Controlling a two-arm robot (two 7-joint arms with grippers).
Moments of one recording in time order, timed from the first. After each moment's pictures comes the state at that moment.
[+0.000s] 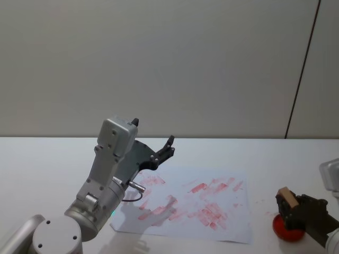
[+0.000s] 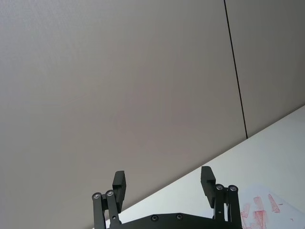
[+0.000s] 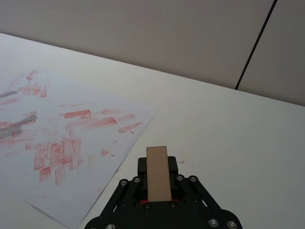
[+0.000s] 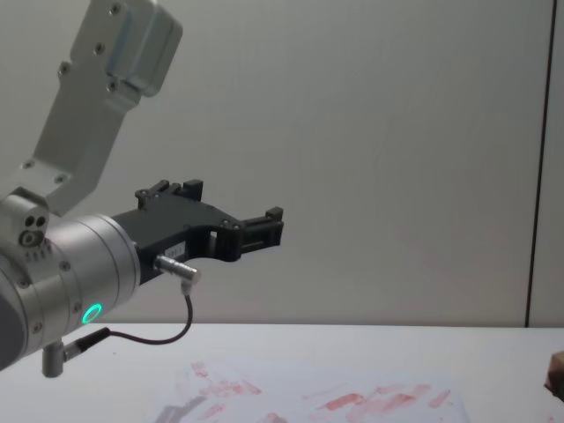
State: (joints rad) left arm -0.24 0.38 0.45 -1.63 -0.20 0.01 -0.01; right arm -0.09 0.37 -0.19 -1.78 0.23 0.35 0.11
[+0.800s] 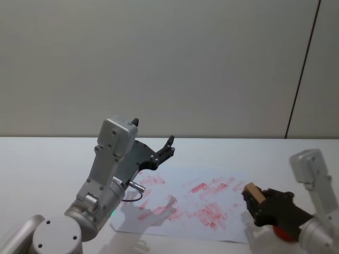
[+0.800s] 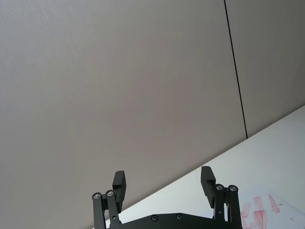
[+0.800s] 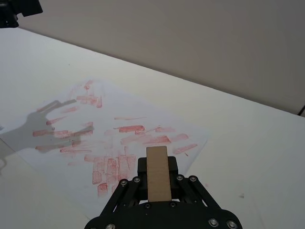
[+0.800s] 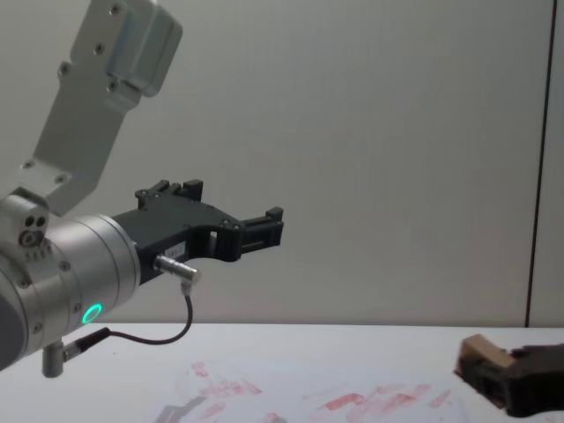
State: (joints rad) left arm -0.24 0.38 0.45 -1.63 -0.20 0.01 -0.01; right arm -0.01 0.31 -0.24 -1.75 0.19 0.37 0.26
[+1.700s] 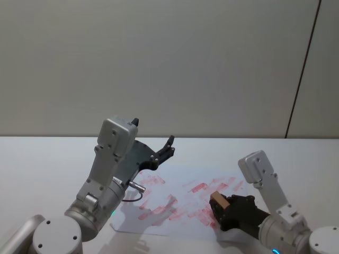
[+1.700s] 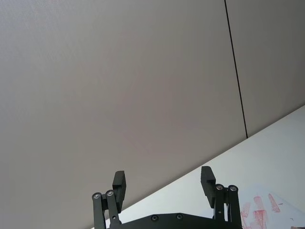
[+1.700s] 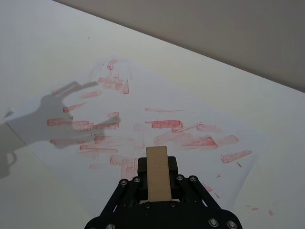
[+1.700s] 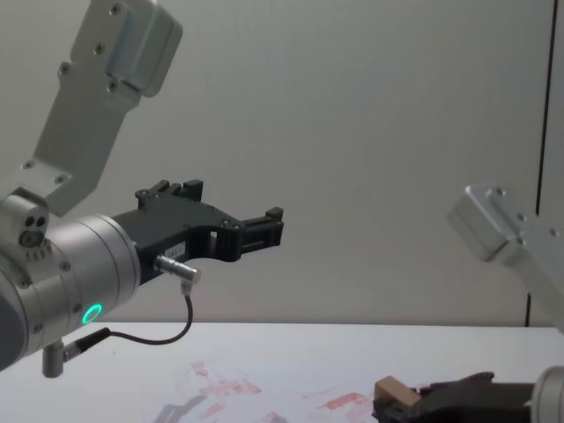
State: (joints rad) left arm -0.24 0.38 0.45 -1.63 -0.20 0.01 -0.01; right arm 0.13 0.19 -0.33 -1.57 0.05 0.43 0.32
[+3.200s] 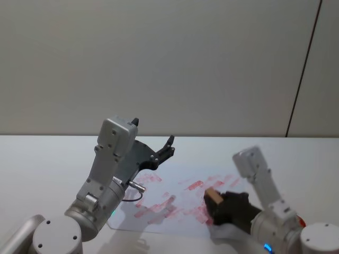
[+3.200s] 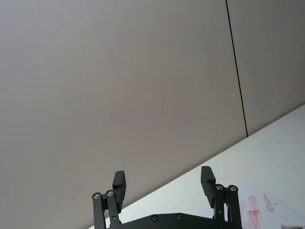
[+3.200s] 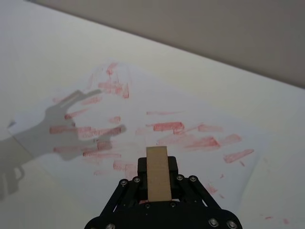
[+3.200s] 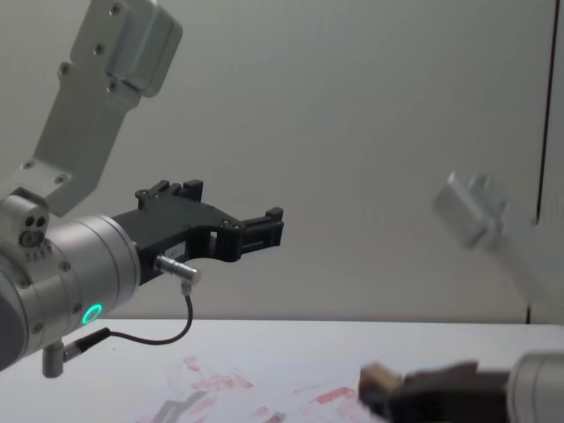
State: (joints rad) left arm -0.24 0.38 0.45 -1.63 -0.20 0.01 -0.01; right arm 0.14 0.15 -0.35 -1.57 0.07 0.47 0.27
